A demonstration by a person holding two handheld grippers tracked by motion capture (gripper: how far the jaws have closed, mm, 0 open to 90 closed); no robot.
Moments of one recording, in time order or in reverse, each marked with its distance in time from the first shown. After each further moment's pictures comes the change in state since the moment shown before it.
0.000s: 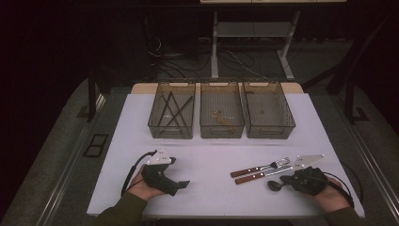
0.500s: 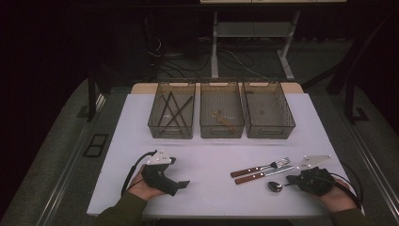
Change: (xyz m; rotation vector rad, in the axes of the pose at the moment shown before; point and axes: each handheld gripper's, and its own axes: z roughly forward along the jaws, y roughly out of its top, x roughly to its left) left arm 0.000 0.000 0.000 0.001 -0.001 -0.002; right arm -0.008 -0.011 -0.009 0.006 -0.040 0.026
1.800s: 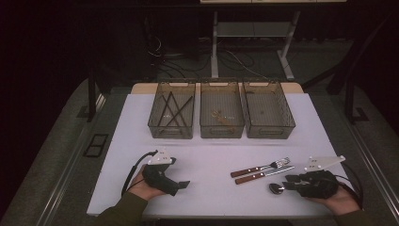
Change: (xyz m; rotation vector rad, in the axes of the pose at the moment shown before) left arm 0.000 0.000 0.002 0.006 0.003 -0.007; right arm 0.003 -0.002 -0.010 -0.140 0.191 0.032
